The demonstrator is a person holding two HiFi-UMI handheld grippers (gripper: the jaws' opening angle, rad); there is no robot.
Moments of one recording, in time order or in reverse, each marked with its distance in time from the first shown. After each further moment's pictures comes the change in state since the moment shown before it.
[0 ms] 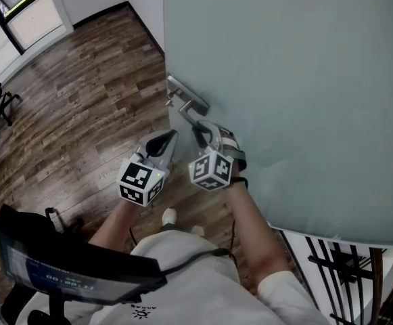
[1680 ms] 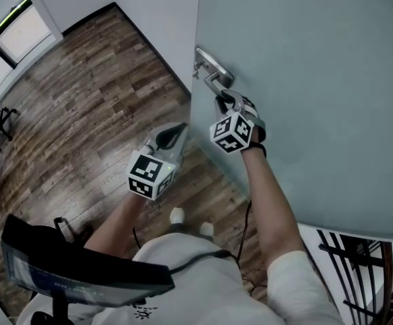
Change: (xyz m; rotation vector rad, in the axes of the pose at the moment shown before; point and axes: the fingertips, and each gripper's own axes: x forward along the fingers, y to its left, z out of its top) left arm 0.027 -0.030 0.007 0.048 0.013 -0.111; right arm 0.020 -0.095 -0.069 0.074 0.148 -0.128
